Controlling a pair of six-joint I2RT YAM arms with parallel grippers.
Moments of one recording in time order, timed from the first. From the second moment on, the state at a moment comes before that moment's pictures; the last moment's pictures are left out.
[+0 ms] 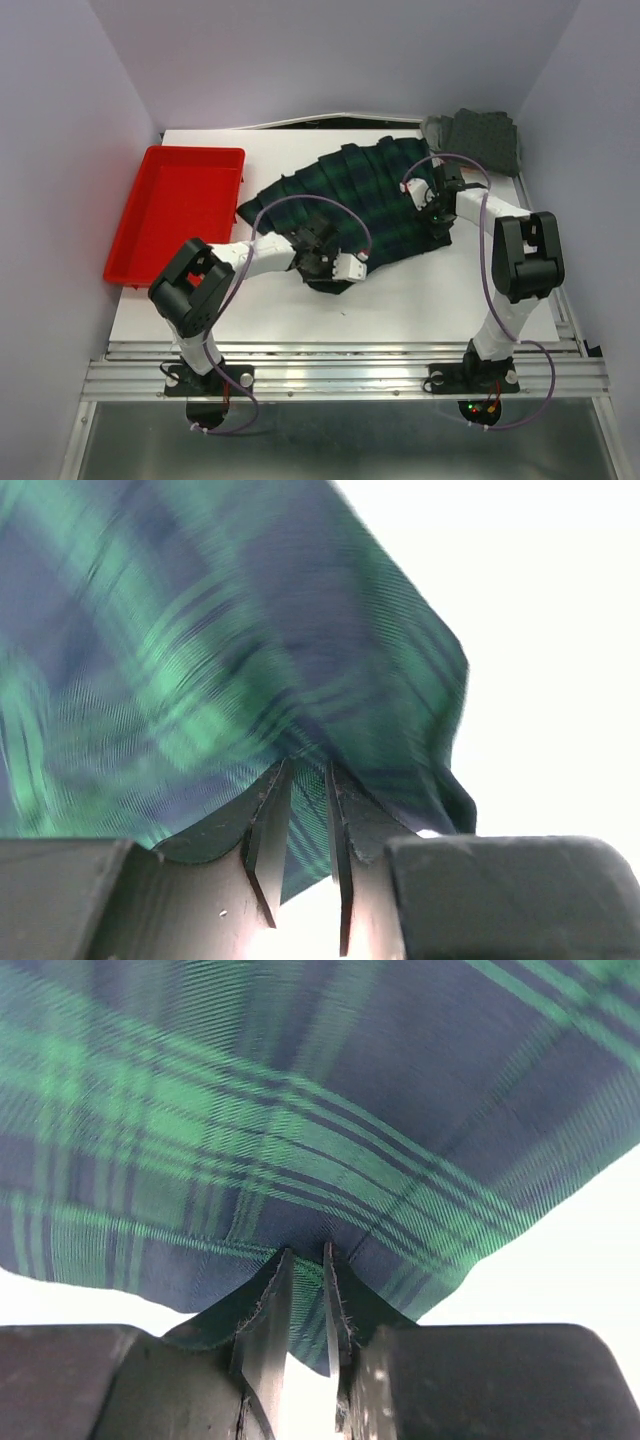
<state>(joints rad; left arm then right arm) -0.73 1.73 1.02 -0.42 0.23 0.92 0.12 1.85 1.23 -0.57 -0.10 -0.61</state>
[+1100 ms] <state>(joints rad) -0.64 1.32 1.02 -0.56 0.44 0.63 0.12 1.85 1.57 -0.58 -0.32 -0.52</state>
